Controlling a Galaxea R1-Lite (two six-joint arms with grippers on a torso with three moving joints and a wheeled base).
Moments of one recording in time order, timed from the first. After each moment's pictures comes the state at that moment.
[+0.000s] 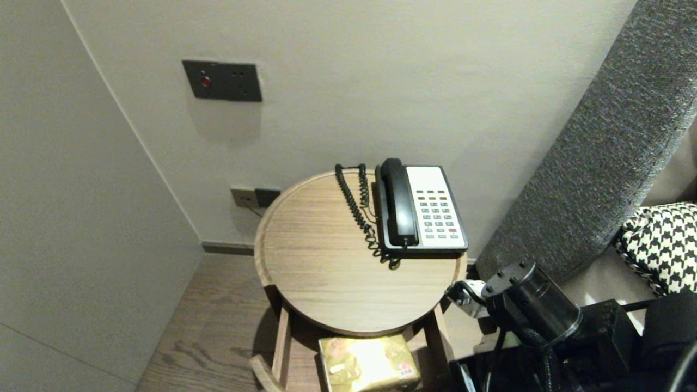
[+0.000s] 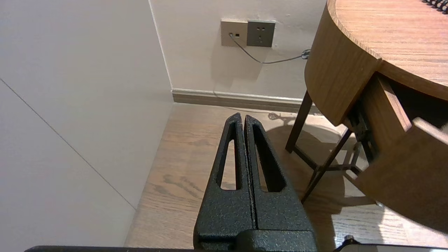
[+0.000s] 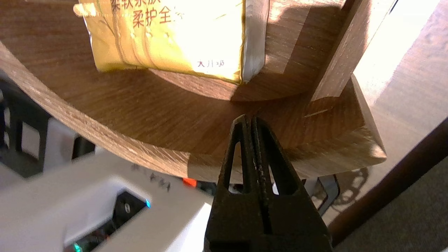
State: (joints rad) left arm 0.01 0.00 0.00 -0.01 0.00 0.02; right arm 0.74 1.59 -0.70 0.04 0.11 0.47
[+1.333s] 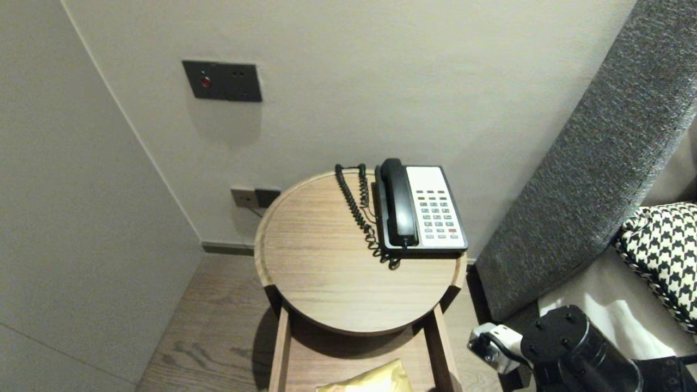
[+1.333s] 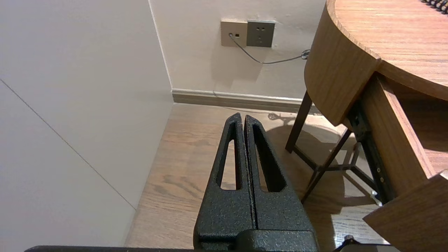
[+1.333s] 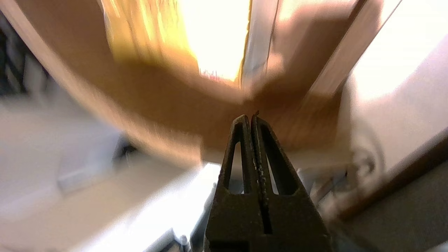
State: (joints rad) left arm 0.01 0.00 0.00 -0.01 0.00 0.02; right arm 0.83 1.46 -0.54 -0.02 0.16 0.46
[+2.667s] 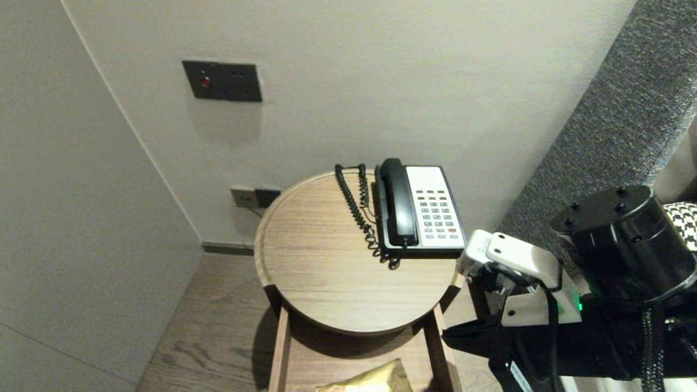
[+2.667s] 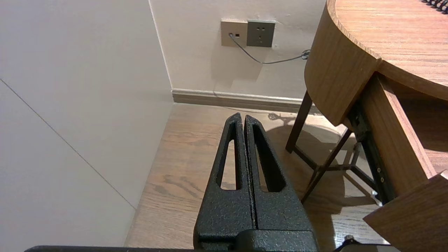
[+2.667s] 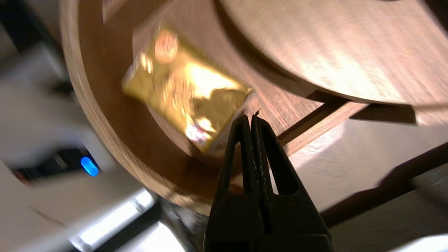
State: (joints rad) left arm 0.01 0.00 0.00 -0.01 0.00 0.02; right arm 0.78 1.41 -0.93 0.24 0.12 -0.14
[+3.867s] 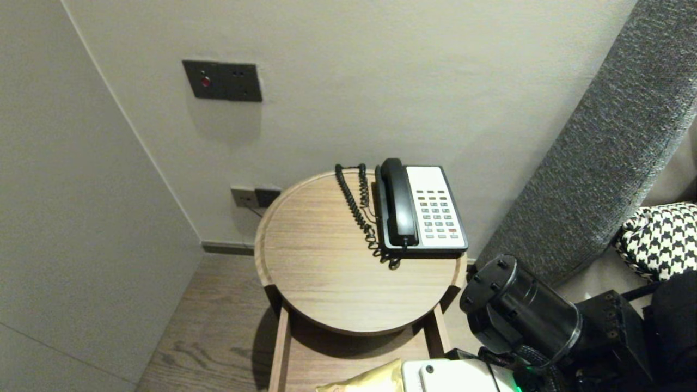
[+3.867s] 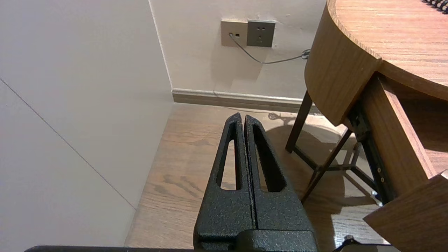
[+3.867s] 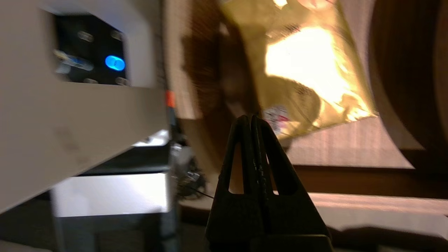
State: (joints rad) left arm 0.01 0.00 0.00 -0.01 0.00 0.02; right arm 0.91 1.58 -0.93 0.34 0.29 -0.58
